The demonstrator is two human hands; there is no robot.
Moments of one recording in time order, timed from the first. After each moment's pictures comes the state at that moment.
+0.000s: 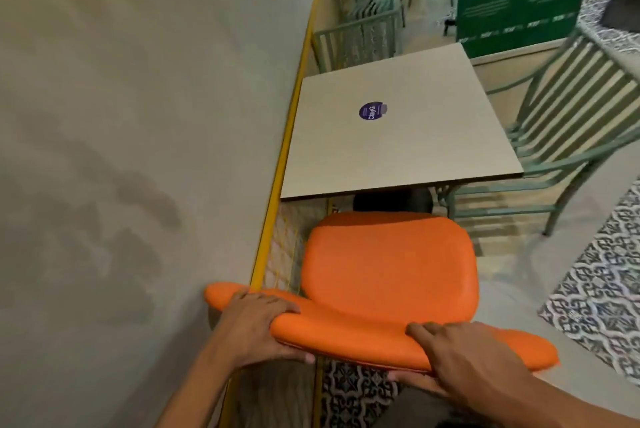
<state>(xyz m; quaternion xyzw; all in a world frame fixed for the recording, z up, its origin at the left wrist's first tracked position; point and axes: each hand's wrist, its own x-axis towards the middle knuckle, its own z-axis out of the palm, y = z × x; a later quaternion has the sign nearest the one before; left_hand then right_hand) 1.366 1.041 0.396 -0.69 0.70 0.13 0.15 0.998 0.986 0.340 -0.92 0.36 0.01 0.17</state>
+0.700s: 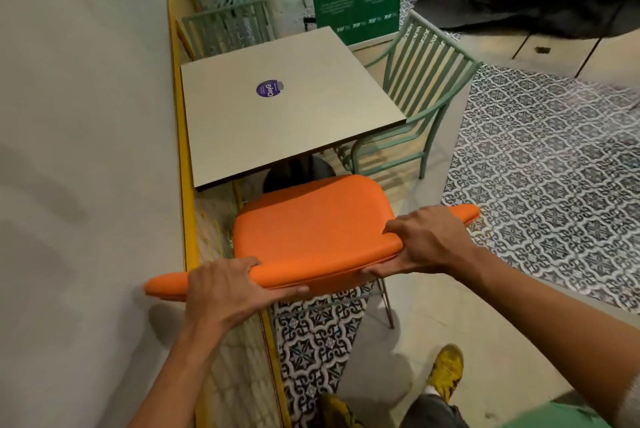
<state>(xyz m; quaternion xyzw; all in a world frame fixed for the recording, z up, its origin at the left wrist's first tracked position) 1.390 1.042 0.361 -0.65 0.76 0.01 -0.02 1.028 1.016 0.347 -0.84 0.53 -0.06 -0.05</state>
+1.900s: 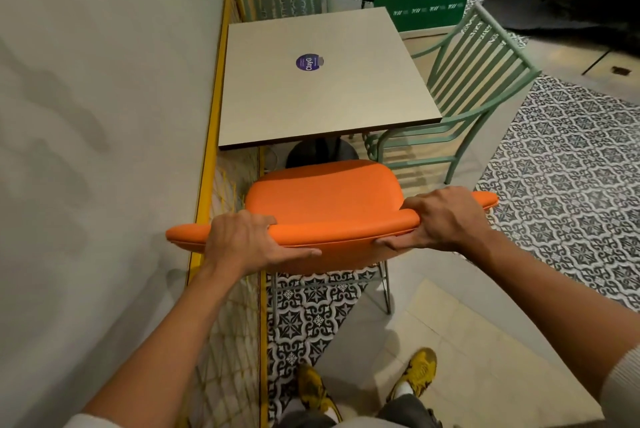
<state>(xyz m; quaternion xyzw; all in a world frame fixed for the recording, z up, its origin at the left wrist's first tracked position) 1.345 1.038 0.365 -0.68 0.73 -0.04 0.00 0.986 0.972 0.345 -0.87 0.48 -0.06 -0.08</state>
